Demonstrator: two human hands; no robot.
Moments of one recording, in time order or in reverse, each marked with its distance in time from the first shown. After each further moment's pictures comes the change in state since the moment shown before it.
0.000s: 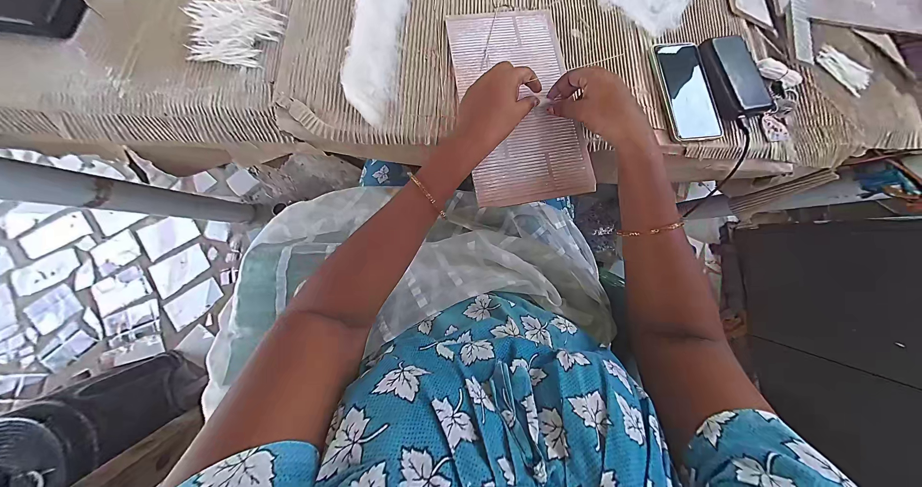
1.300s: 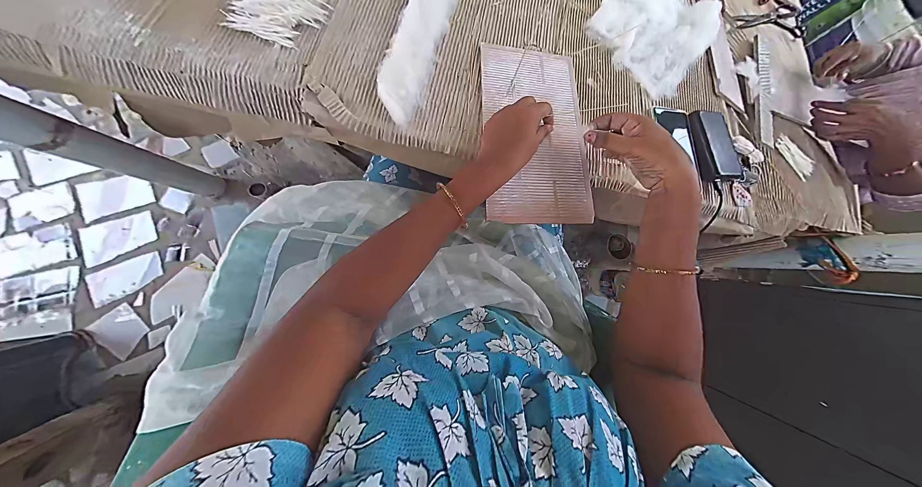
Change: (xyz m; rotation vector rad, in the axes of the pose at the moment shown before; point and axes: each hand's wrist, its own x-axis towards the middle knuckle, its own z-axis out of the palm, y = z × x) left_hand -0.005 0.000 0.011 -0.017 0.090 -0.049; right_hand -0.017 0.013 -0.028 0.408 -0.080 -0.045
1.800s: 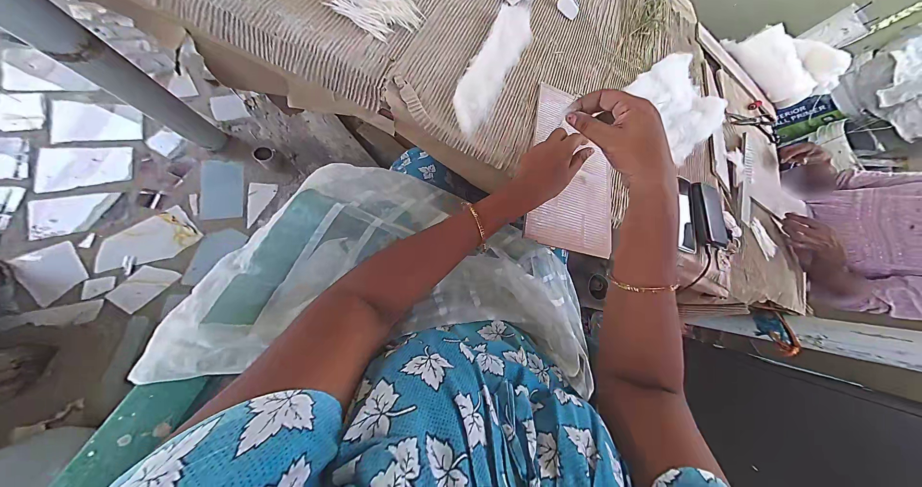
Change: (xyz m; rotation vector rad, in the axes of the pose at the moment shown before) left_hand -0.031 -0.017 -0.016 -0.318 0.173 0.040; right_hand 0.021 -0.128 0.094 -0.467 0.087 -0.321
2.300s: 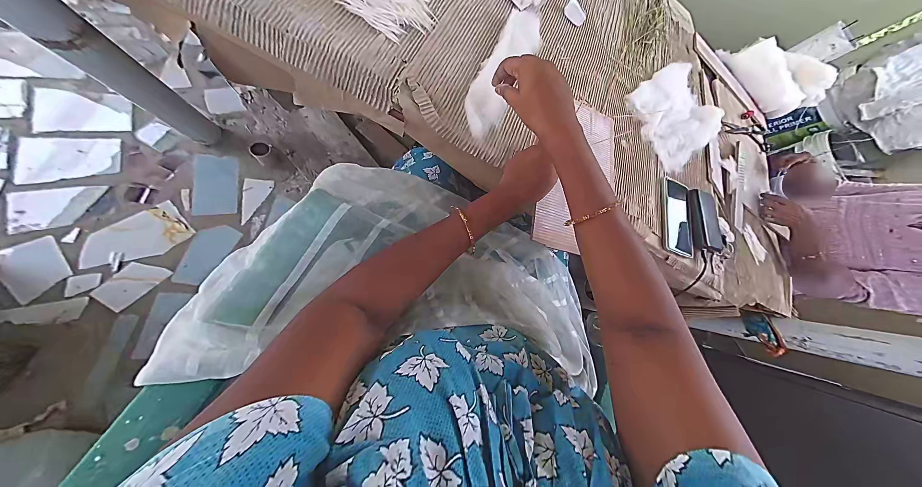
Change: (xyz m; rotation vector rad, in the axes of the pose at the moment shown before) left_hand -0.015 -0.016 -0.016 0.092 -0.098 -0.231; right_hand 0.087 -0.047 0.088 -0.438 -0.219 -0.099
